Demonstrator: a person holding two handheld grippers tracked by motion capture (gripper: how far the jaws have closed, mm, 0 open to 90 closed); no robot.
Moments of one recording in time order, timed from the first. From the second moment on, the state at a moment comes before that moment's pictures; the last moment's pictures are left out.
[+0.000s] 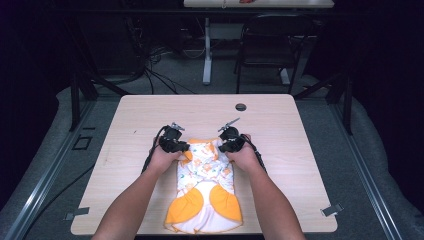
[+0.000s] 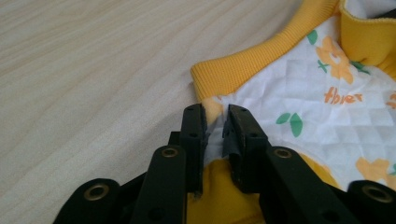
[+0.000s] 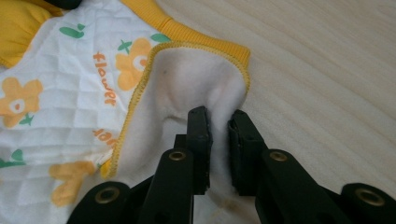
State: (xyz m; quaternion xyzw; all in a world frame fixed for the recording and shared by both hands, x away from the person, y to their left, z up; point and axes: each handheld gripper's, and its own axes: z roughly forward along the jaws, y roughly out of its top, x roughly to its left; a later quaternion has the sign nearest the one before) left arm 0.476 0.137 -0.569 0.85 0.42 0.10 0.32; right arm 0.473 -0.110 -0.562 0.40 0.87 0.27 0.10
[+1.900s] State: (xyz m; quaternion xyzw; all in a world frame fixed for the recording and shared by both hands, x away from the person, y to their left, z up) left arm 0.441 0.156 -0.463 0.81 0.35 0.19 0.42; right arm 0.437 -0.116 -0.459 0.31 0.86 0.34 0.21
